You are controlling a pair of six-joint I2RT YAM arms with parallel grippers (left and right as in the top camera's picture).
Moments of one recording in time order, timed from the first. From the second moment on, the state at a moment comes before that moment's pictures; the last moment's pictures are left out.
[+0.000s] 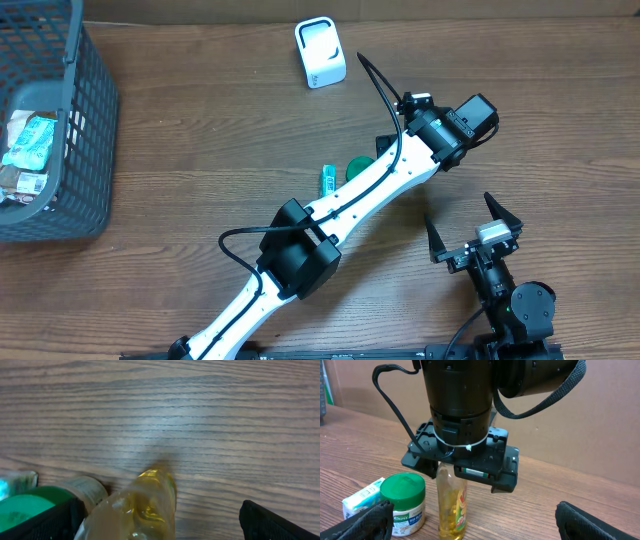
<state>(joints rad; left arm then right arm) -0.91 2.50 2.48 -1.26 -0.37 -0.98 0.14 0.01 0.02 -0.02 -0.15 -0.16</state>
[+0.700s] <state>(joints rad) -0.80 2.48 3.11 -1.44 -0.37 -0.66 0.14 0.01 0.02 -0.02 -0.15 -0.16</state>
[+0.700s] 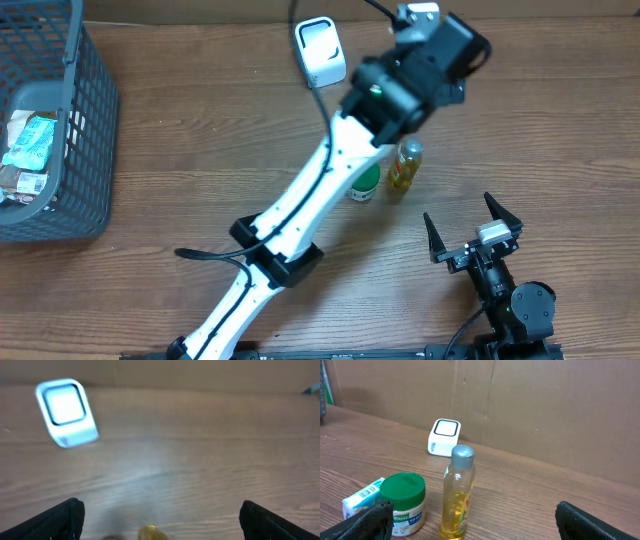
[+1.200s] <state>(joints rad) -0.53 2.27 3.13 -1.66 -0.37 -0.59 0.14 0.01 0.02 -0.02 -0.15 -0.16</state>
